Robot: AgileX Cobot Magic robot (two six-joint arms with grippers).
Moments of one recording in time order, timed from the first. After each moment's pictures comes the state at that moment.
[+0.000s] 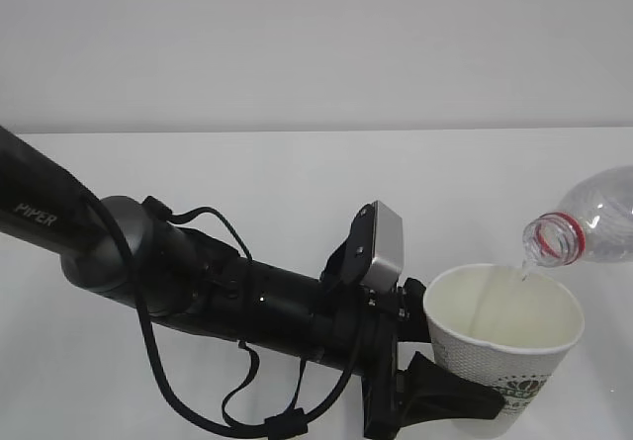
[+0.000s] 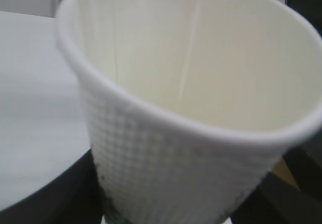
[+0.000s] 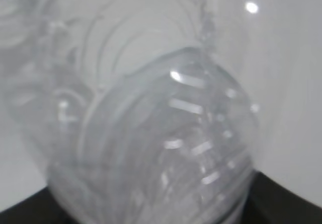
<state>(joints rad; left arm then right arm) -0.74 2.20 -1.04 1.16 -1.12 -0.67 0.00 0.99 -0.41 -1.15 -0.11 -0.51</state>
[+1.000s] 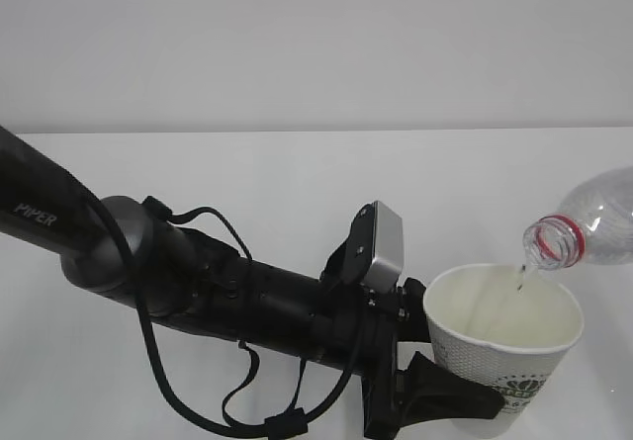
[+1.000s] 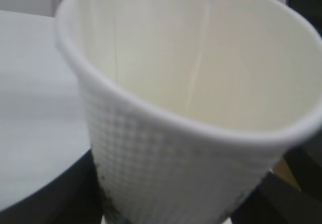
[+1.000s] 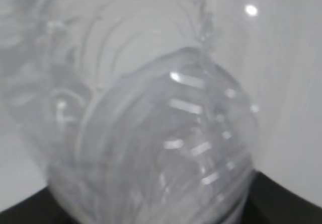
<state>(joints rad) -0.74 2.20 -1.04 1.16 -1.12 -0.67 0.00 0.99 -0.41 -1.16 -0.11 -0.51</state>
